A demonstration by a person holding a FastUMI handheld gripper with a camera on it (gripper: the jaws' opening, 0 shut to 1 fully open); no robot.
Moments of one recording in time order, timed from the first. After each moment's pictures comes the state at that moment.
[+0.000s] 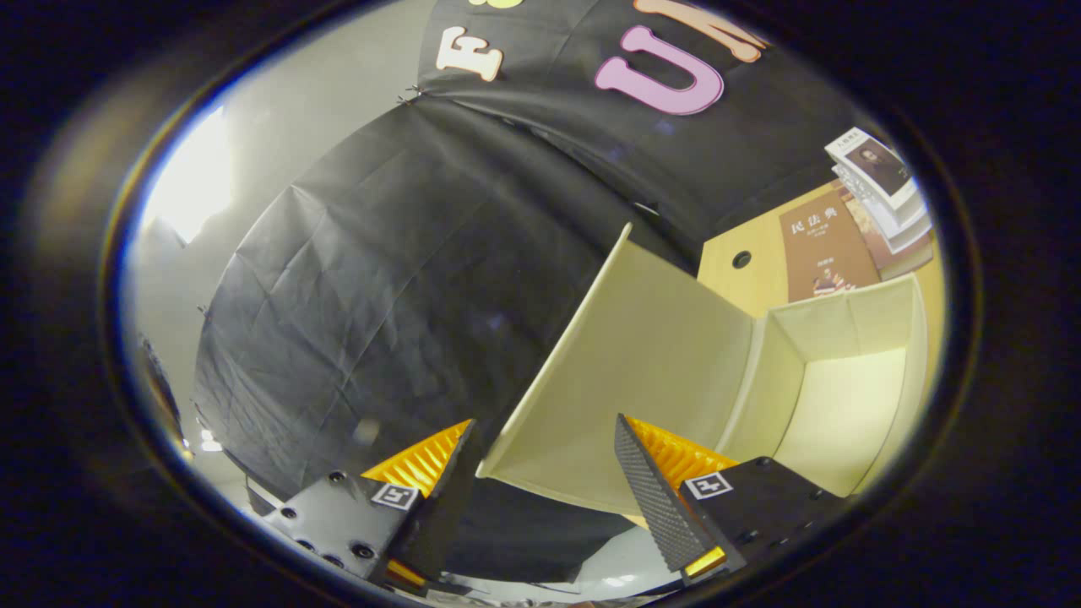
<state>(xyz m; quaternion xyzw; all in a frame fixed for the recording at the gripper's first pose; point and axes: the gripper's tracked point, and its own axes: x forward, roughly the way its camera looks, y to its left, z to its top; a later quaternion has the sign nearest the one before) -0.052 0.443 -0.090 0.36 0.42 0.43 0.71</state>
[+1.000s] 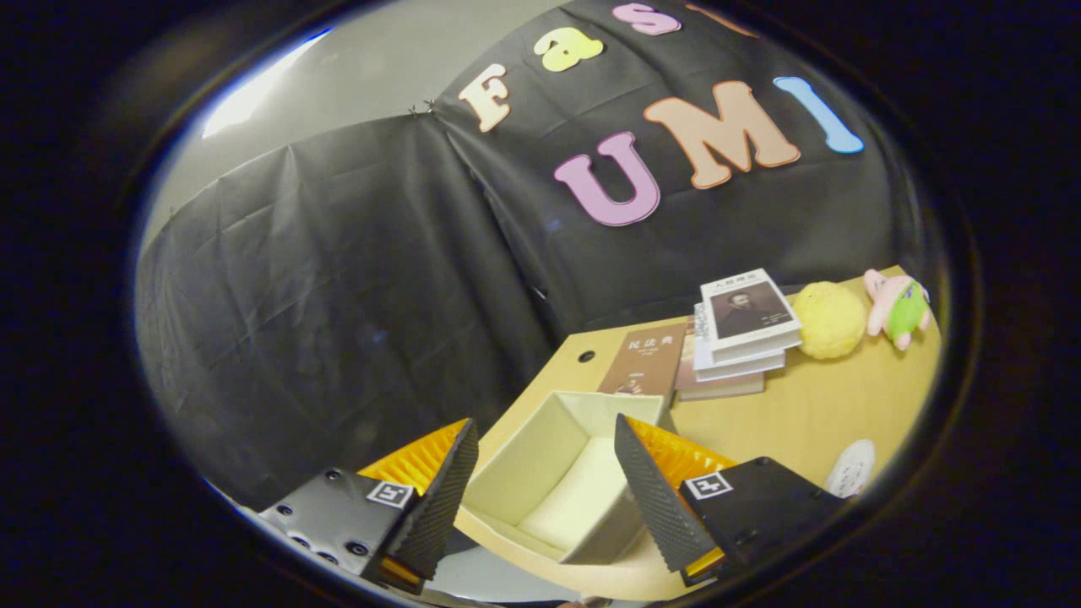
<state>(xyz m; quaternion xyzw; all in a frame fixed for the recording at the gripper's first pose) -0.001 0.208 -0.119 0.19 0.32 0.30 0.88</state>
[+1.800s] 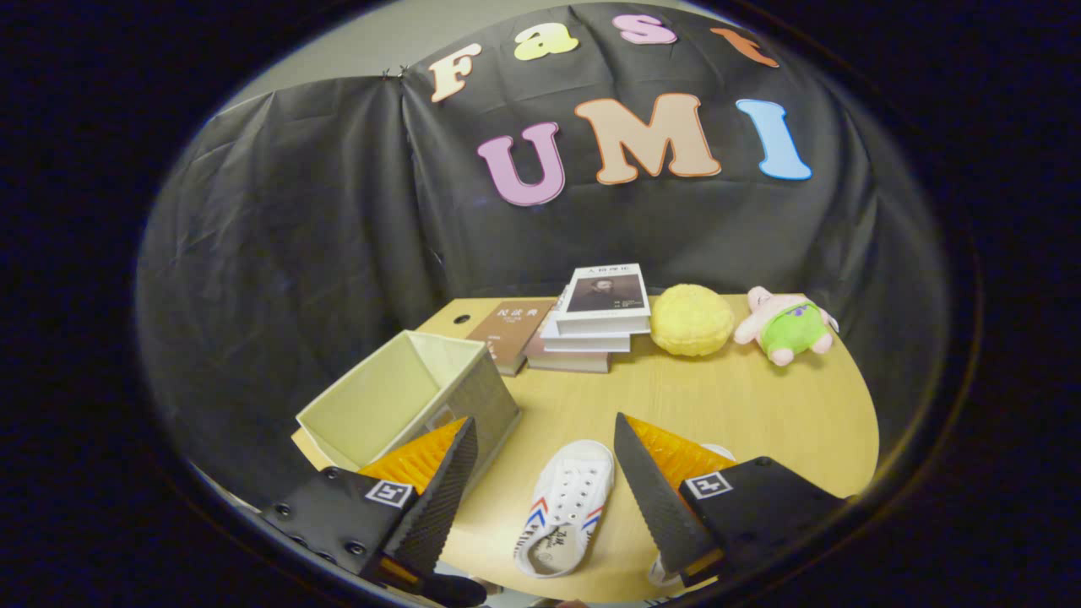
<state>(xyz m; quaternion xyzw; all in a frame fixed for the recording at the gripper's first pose) -0.011 0.061 -0.206 0.04 0.35 0.21 0.91</state>
